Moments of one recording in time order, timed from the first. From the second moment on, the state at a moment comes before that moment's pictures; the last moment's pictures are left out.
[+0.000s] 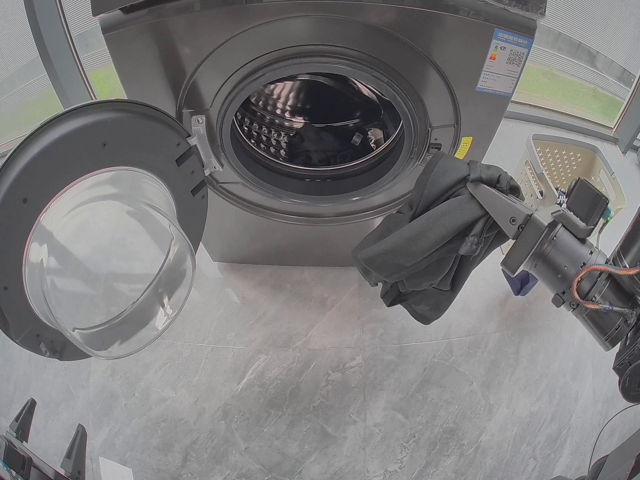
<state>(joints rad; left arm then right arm) -0.01 0.02 -0.02 0.00 -0.01 -0.02 0.65 1.47 -0.52 -1.22 -0.06 0.21</state>
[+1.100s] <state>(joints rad) 0.00 0.02 -0.02 0.00 -0.04 0.06 0.74 1.74 -0.79 -1.25 -0.11 0.17</state>
